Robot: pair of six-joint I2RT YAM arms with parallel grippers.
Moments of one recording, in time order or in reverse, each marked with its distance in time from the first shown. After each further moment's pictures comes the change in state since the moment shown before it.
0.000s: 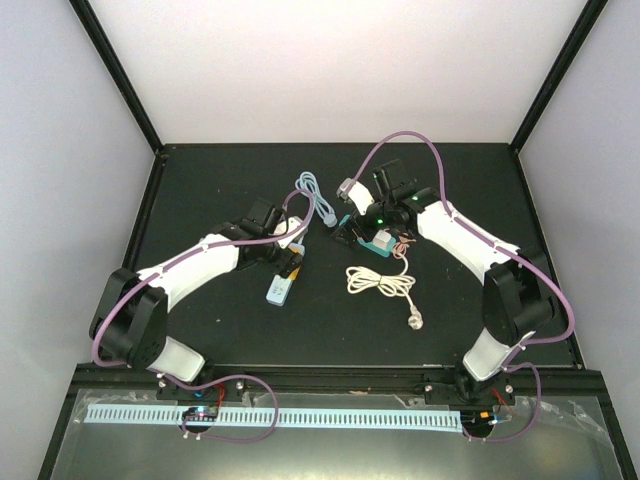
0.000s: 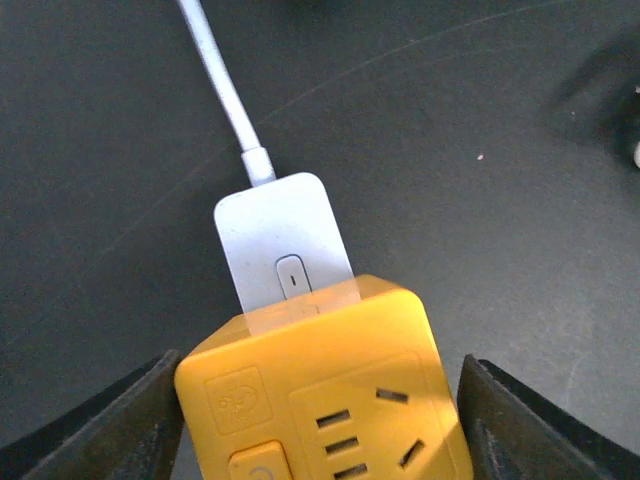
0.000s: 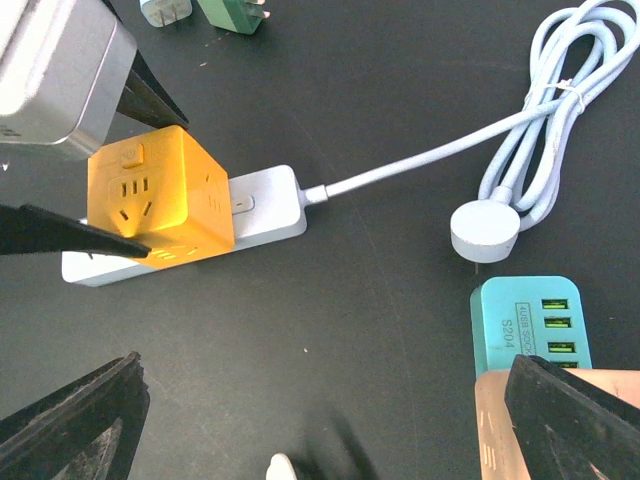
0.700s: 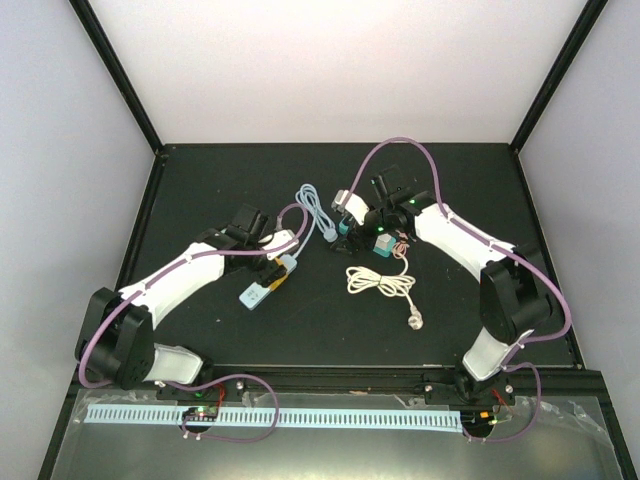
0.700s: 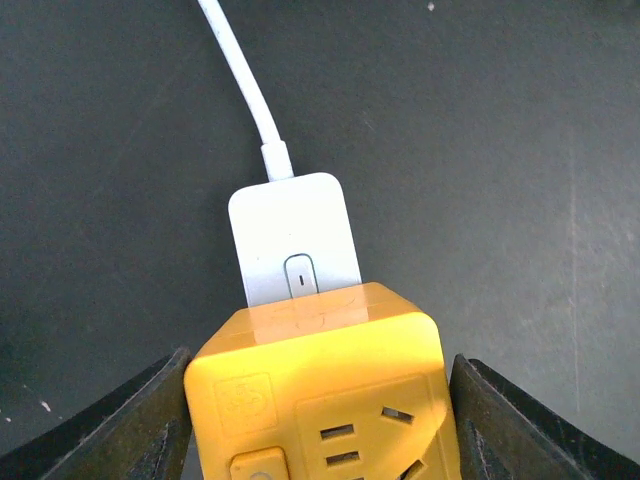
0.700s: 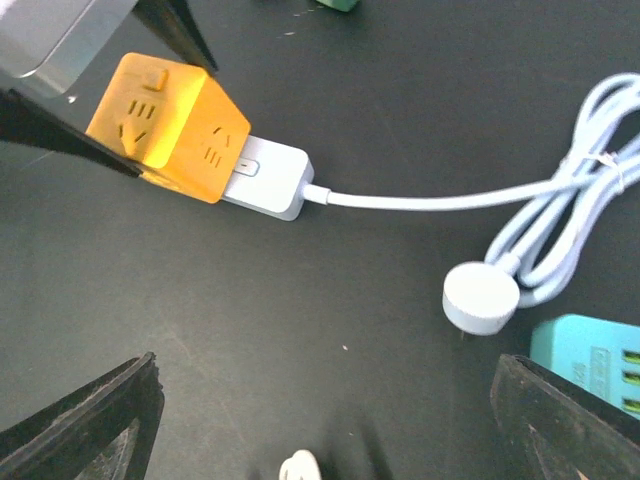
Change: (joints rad) left arm 0.060 -0.124 -0.074 -0.108 0.042 0.280; right arm 0.013 0.014 -0.034 -0.010 -0.117 -0.194
